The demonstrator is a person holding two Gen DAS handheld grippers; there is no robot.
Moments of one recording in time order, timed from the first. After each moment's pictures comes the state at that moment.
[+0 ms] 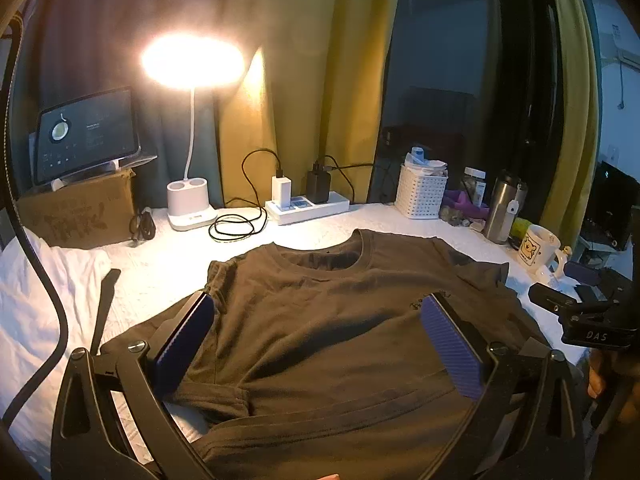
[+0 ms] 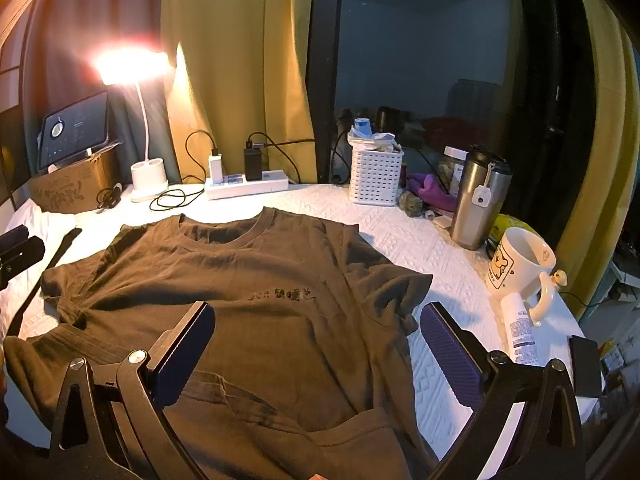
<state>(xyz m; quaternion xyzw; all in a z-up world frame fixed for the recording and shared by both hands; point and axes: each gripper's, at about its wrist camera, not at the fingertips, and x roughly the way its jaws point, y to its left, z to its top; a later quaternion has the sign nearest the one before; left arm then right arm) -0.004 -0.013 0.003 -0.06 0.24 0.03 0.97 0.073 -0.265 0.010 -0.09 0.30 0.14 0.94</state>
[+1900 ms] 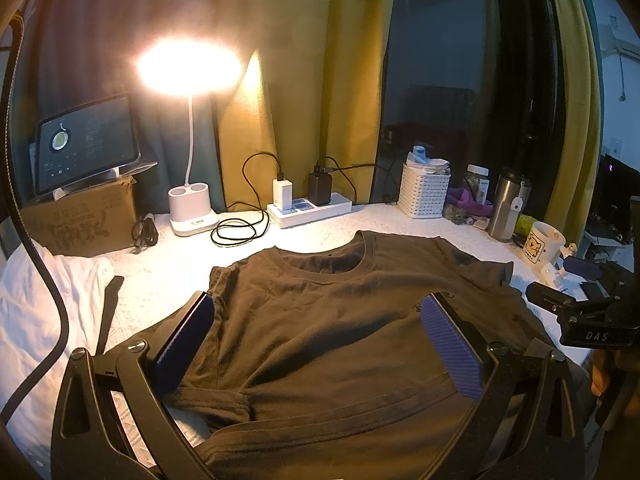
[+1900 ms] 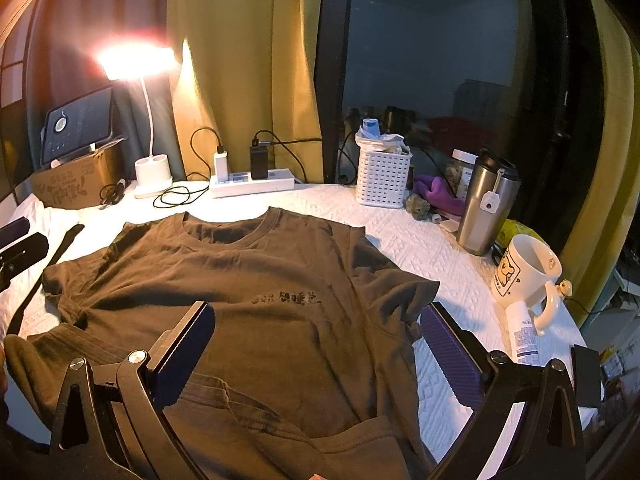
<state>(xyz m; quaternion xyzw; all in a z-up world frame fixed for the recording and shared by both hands) 0.002 -0.011 0.004 -0.05 0.24 0.03 0.97 0.081 -0.258 0.006 -0.09 0.30 0.14 0.94</state>
